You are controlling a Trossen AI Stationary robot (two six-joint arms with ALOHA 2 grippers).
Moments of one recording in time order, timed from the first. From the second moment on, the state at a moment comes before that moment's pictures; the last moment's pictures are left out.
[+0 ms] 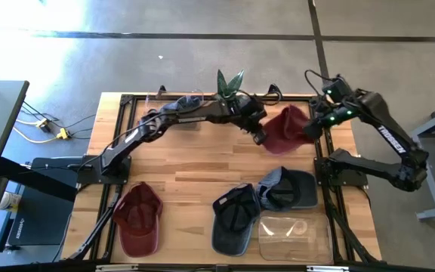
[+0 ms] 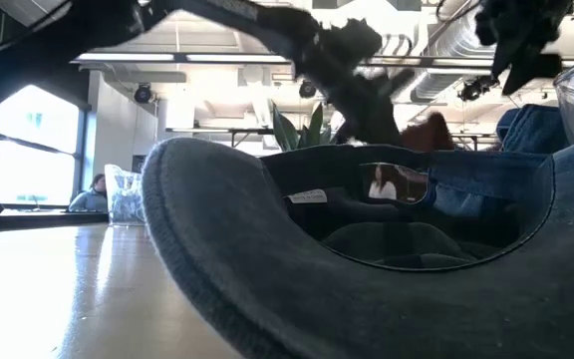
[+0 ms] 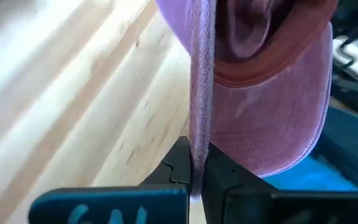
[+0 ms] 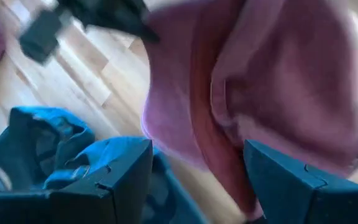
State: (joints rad) left arm 0.25 2.36 2.20 -0.57 0.16 -0.33; right arm -0.91 0.90 1.12 -1.35 -0.36 0.09
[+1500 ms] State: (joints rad) left arm 0.22 2.17 2.20 -0.69 0.36 -0.14; right arm -0.30 1.07 1.29 -1.20 0.02 -1.14
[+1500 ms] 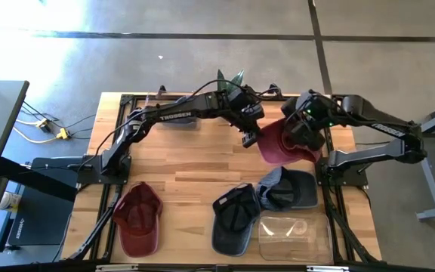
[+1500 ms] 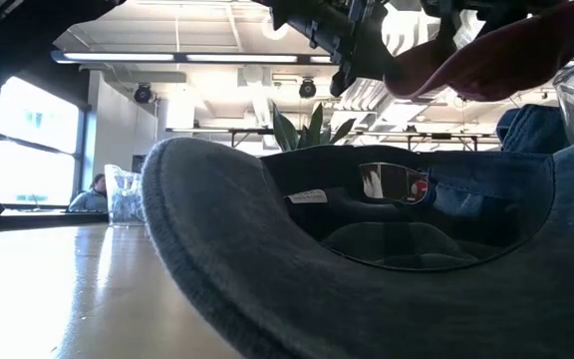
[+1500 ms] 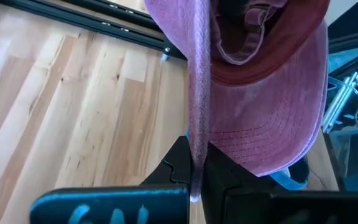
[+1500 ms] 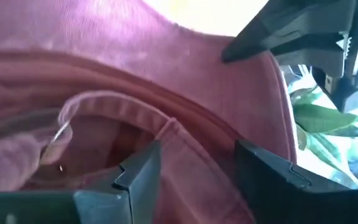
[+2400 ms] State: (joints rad) left arm 0.21 2.17 2.20 -0.73 0.41 -0.21; right arm -0.24 1.07 1.30 -1.18 0.10 -0.92
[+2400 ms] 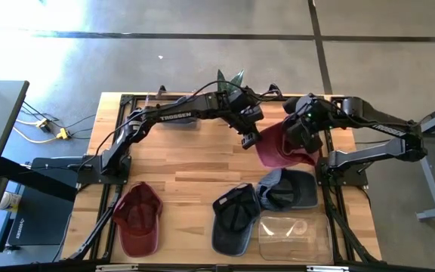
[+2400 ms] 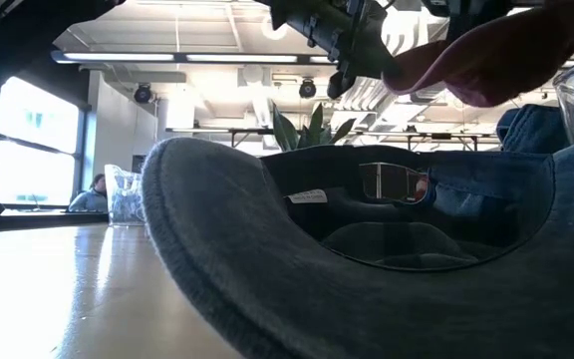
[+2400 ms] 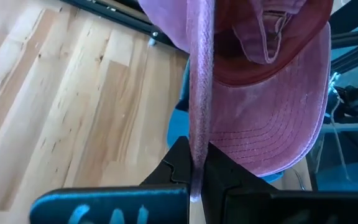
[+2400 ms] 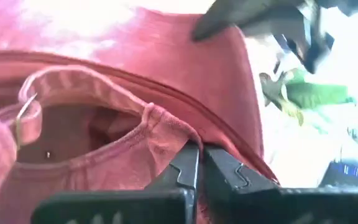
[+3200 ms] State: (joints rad) left arm 0.20 2.17 2.20 -0.76 0.27 -0.16; right arm -0.25 1.06 1.54 -1.26 -0.11 -0.08
